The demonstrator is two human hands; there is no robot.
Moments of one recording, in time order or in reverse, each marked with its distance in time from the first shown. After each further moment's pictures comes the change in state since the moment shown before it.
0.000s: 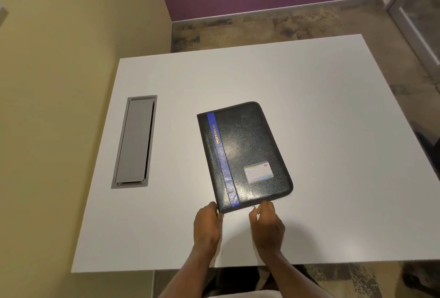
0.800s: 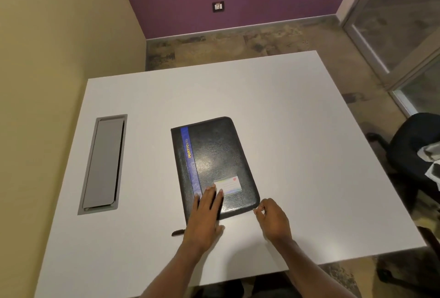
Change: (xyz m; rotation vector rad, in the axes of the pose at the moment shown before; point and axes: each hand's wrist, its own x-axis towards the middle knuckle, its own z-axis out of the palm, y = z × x) left_hand 0.024 0.063 0.012 0.429 -0.110 0.643; right_hand 0.063 0.094 -0.055 0.256 -0.313 0.205
